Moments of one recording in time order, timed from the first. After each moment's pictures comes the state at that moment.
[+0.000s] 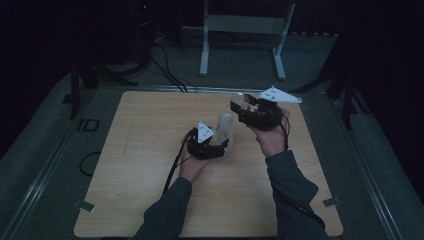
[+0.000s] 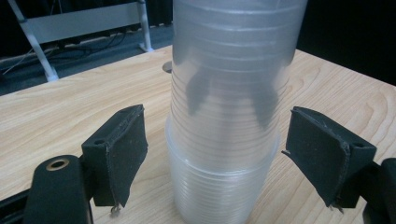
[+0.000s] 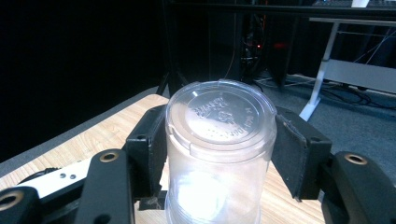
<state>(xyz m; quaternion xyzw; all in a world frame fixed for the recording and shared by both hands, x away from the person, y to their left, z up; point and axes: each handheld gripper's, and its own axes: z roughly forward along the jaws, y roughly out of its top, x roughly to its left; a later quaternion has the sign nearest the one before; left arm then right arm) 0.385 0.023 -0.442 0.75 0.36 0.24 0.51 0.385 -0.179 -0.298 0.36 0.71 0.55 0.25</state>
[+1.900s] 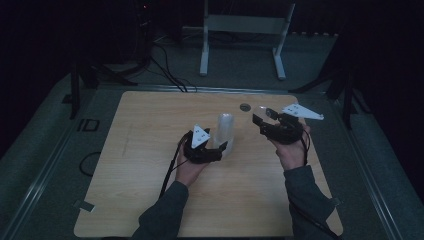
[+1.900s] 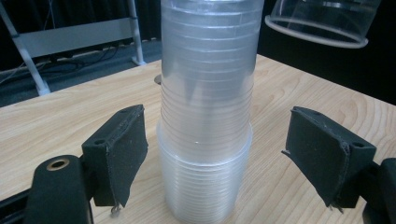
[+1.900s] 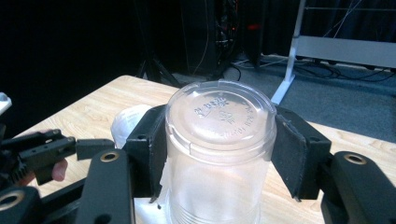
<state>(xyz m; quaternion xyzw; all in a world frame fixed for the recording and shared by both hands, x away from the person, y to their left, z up) 0.367 0.033 -0.435 0.74 0.34 0.24 0.53 0.370 -0.236 -0.331 0.41 0.70 0.52 0.26</state>
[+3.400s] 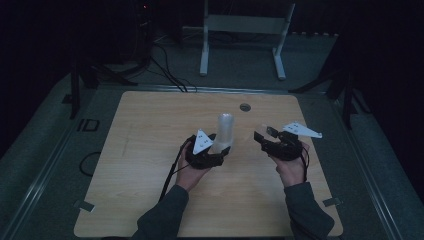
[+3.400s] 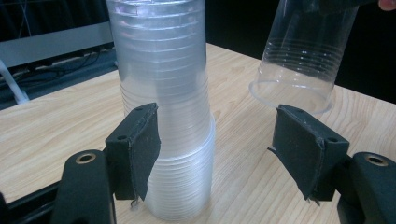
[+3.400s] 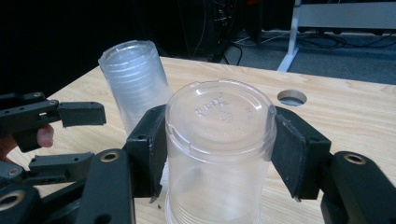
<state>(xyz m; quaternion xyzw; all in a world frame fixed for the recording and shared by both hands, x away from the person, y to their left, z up) 0.352 0.028 -0.433 0.75 0.30 0.23 0.54 0.351 -0.248 -0.378 0.45 0.70 0.51 0.23</state>
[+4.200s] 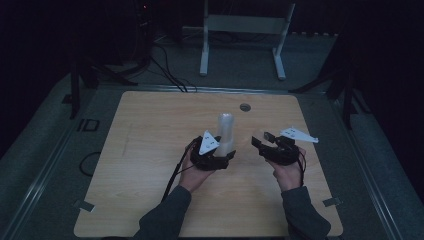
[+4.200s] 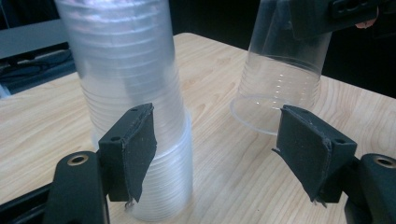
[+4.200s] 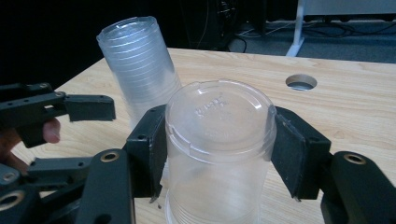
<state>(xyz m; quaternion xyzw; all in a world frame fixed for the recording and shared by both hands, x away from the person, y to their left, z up) 0.350 0.014 -0.435 0.77 0.29 0.21 0.53 0.348 -0.245 -0.395 0.45 0.70 0.51 0.21</state>
